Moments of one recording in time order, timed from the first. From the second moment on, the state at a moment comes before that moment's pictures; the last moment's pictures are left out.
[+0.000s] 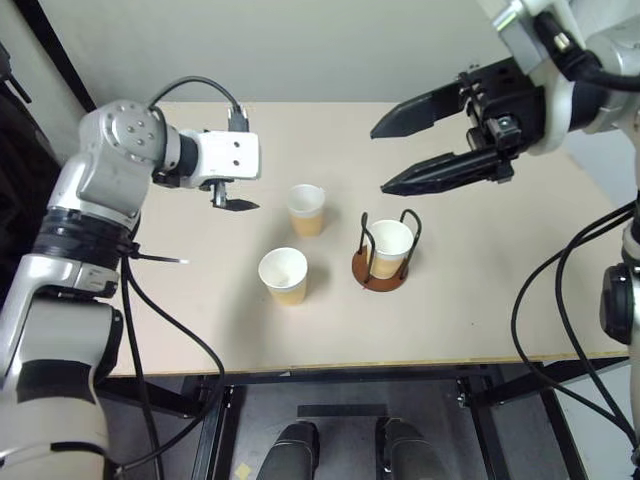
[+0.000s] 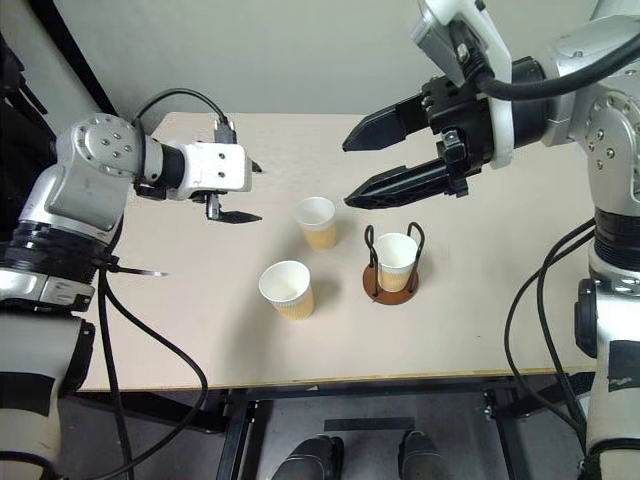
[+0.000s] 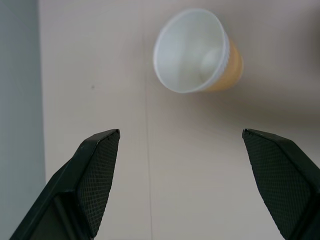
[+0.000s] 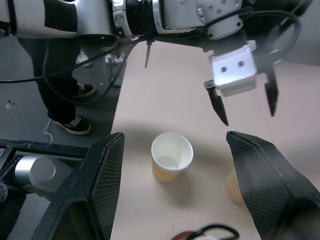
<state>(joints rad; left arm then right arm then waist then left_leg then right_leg) -1.17 0.85 -0.36 0.56 0.25 -0.09 -1.25 -1.37 -0.80 0.14 -0.12 0.50 1.05 1.45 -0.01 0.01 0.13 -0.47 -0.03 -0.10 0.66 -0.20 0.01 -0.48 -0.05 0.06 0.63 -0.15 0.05</state>
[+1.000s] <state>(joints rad) -1.31 0.55 -0.43 1.04 0.40 -0.34 -1.12 -1.37 -0.85 0.18 -0.10 0.50 1.00 1.44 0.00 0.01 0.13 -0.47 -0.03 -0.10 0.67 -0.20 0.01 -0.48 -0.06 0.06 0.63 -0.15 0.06</state>
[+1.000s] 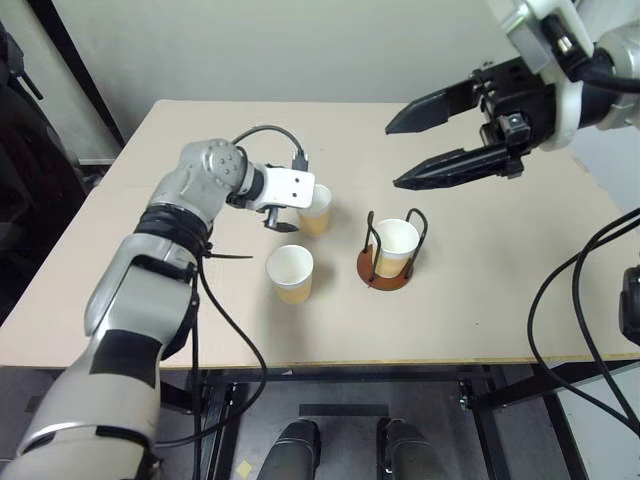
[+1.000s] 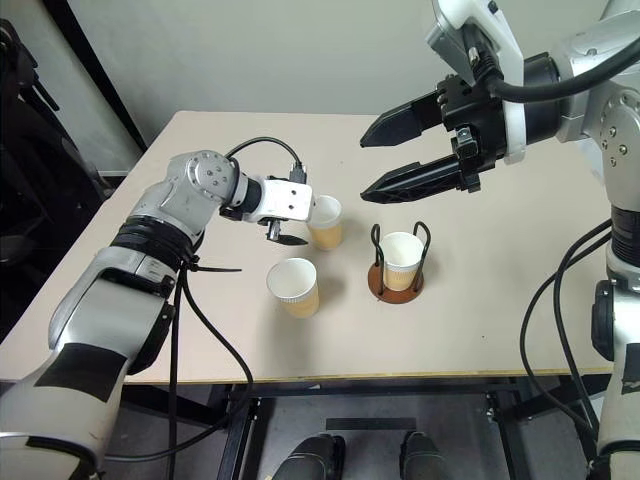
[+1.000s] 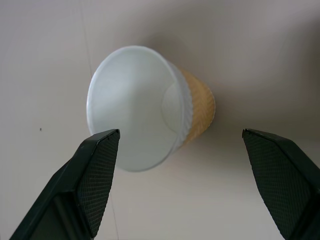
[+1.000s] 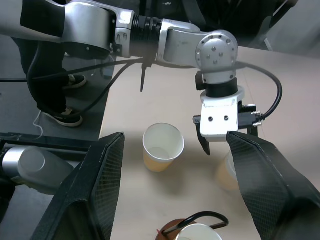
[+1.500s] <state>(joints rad) -1.32 0.49 -0.45 1.19 0.44 -0.37 -1.05 -1.36 -0.85 0.18 -0.12 0.50 0.99 1.42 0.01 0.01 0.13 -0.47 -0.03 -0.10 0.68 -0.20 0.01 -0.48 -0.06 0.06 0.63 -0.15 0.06</state>
